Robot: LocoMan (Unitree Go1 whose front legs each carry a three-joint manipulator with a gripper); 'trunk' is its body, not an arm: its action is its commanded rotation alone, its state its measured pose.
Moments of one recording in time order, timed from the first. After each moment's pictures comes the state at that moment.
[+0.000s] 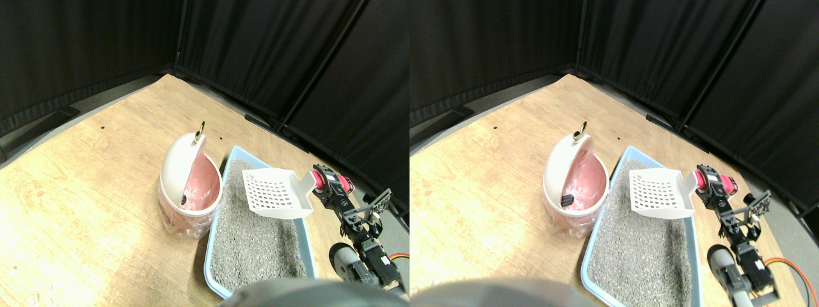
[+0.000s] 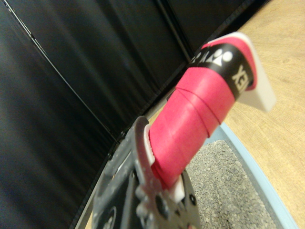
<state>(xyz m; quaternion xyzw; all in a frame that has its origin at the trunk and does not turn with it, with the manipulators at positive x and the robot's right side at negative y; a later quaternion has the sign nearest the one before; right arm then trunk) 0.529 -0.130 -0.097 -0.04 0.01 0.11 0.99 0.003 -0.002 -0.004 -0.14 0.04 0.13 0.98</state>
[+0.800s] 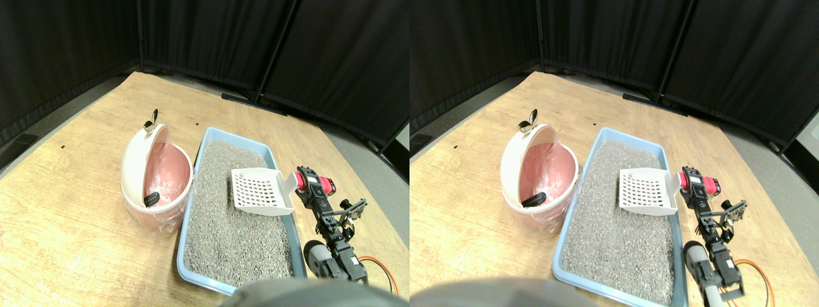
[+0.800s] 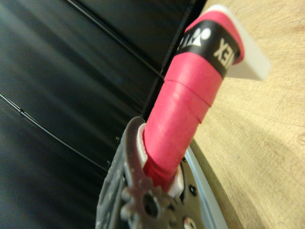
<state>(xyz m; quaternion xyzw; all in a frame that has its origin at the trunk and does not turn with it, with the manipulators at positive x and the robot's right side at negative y) 0.509 -0.183 -0.150 0.00 -0.01 0.02 1.00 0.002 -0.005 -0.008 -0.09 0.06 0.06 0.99</state>
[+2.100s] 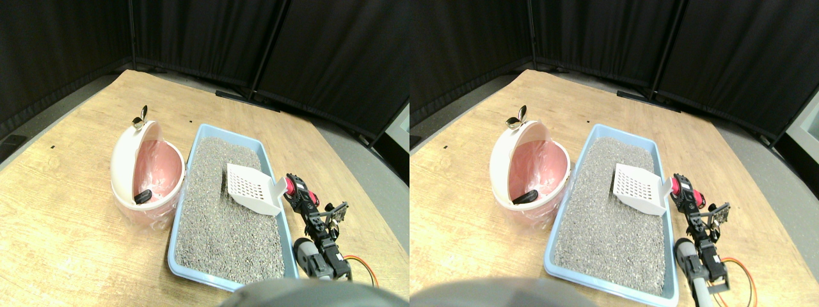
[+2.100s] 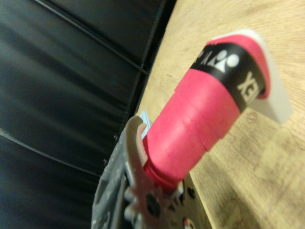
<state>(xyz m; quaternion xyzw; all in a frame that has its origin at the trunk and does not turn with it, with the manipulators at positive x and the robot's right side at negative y) 0.510 -0.192 -0.185 0.06 0.08 0.00 1.00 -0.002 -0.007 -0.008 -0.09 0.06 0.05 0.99</state>
